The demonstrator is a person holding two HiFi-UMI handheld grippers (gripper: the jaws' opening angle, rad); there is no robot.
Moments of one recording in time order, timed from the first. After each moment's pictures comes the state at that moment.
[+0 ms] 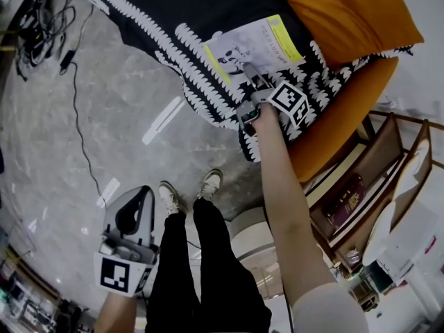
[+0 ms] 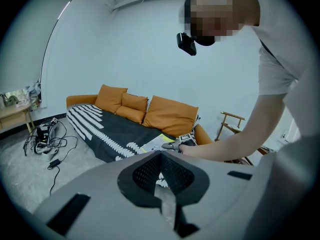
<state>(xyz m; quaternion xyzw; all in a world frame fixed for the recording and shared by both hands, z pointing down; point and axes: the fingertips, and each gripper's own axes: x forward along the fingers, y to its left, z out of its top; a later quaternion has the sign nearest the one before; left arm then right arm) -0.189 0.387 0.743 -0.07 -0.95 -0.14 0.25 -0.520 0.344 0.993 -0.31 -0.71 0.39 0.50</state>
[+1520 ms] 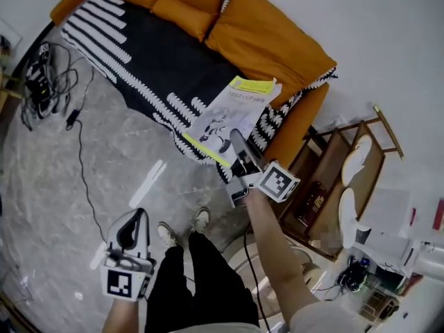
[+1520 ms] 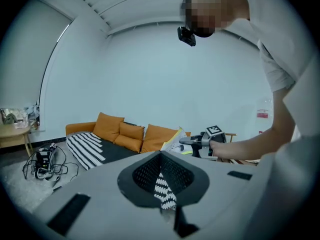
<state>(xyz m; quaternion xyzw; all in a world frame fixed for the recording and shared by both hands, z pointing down) -0.140 0.409 0.548 -0.06 -0.98 -0.11 0.15 -0.414 0.312 0.618 -0.45 -0.75 0.35 0.33</state>
